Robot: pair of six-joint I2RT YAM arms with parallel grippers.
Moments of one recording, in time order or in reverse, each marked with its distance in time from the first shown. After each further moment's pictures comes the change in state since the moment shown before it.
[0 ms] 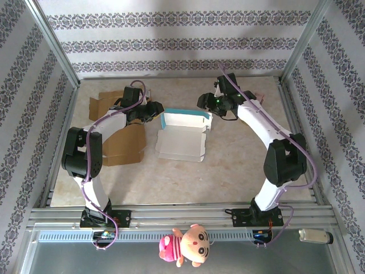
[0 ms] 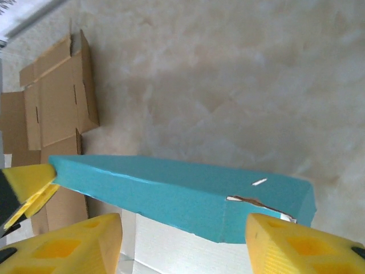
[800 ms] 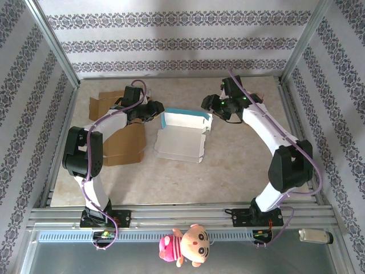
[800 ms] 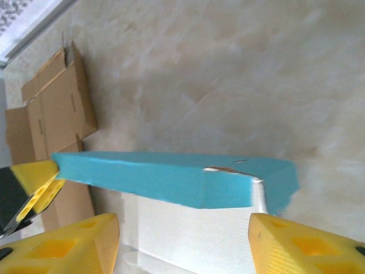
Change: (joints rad) left arm -0.006 0.010 0.013 -0.002 -0.004 0.004; right arm -0.035 -0.100 -0.073 -0.023 0.021 0.053
